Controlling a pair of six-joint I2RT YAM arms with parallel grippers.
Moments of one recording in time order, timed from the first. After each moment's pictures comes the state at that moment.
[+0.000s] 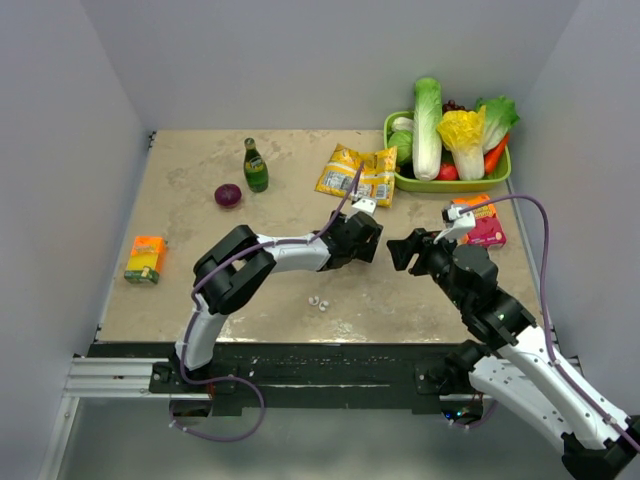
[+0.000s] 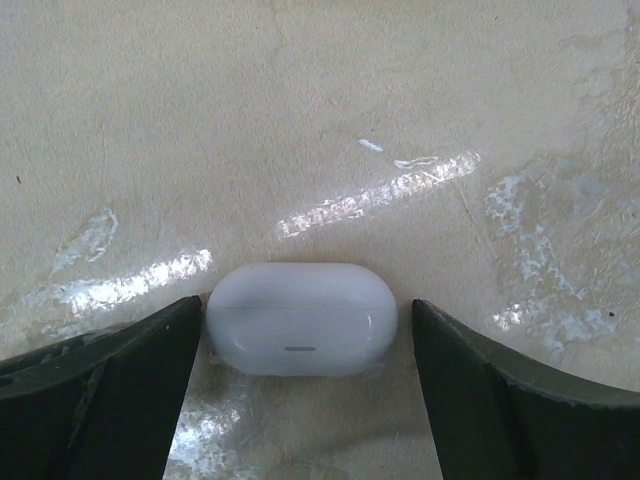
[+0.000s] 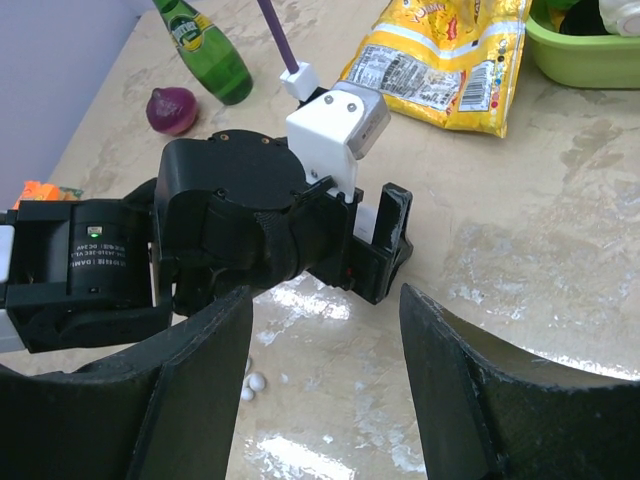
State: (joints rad) left arm -0.92 2.12 1.36 -0.01 -0.43 -0.38; right arm 0.62 0.60 0.65 -0.28 0.22 0.45
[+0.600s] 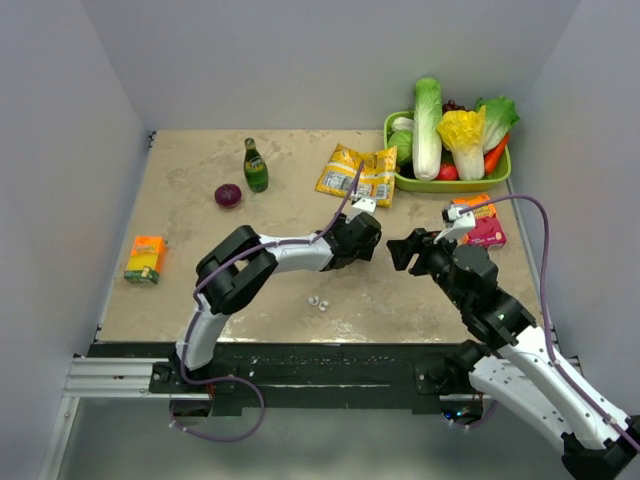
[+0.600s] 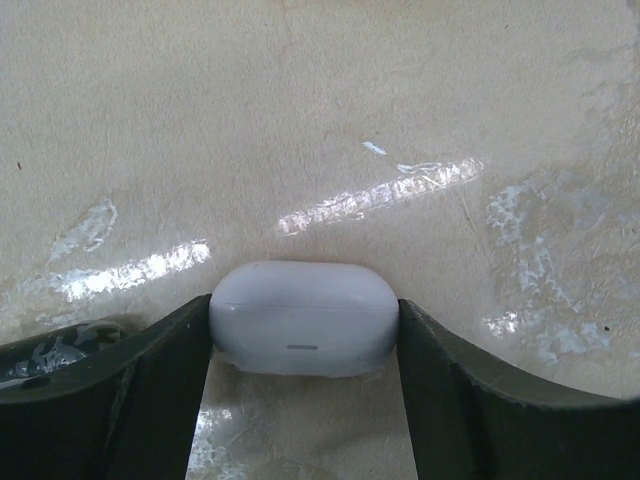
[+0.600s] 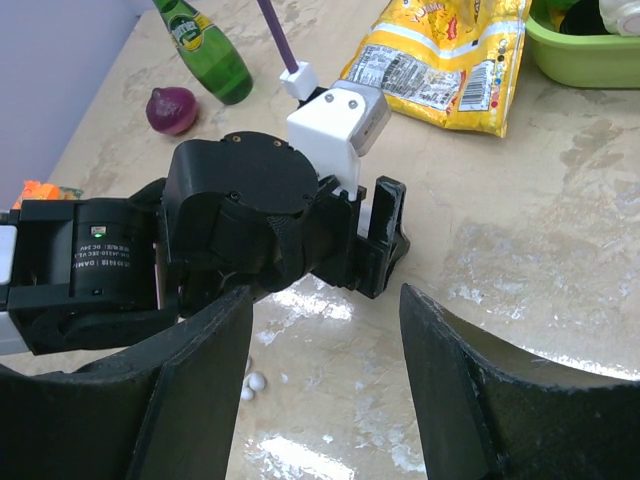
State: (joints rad) left arm -0.93 2.13 1.40 -0.06 -0.47 -0.44; right arm 0.62 0.60 0.65 -0.28 0.22 0.45
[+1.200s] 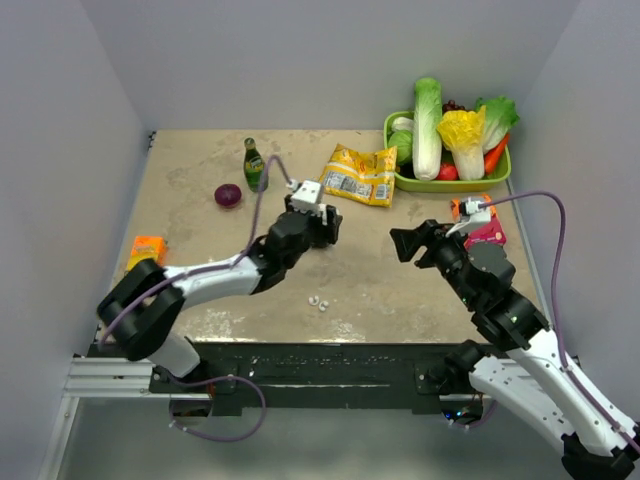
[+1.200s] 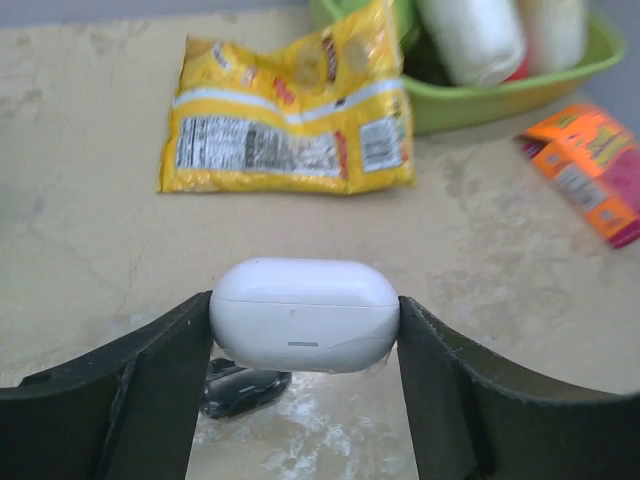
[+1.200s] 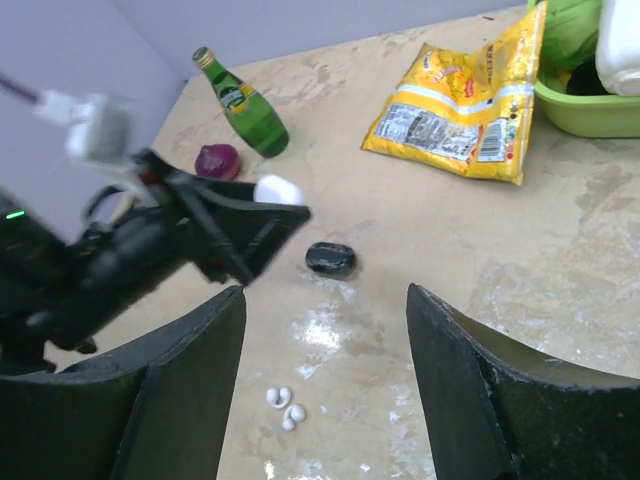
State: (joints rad) left arm -0.83 1.63 0.91 0.41 -0.38 -0.27; right arm 0.62 0.59 0.74 -0.29 0.24 0.49
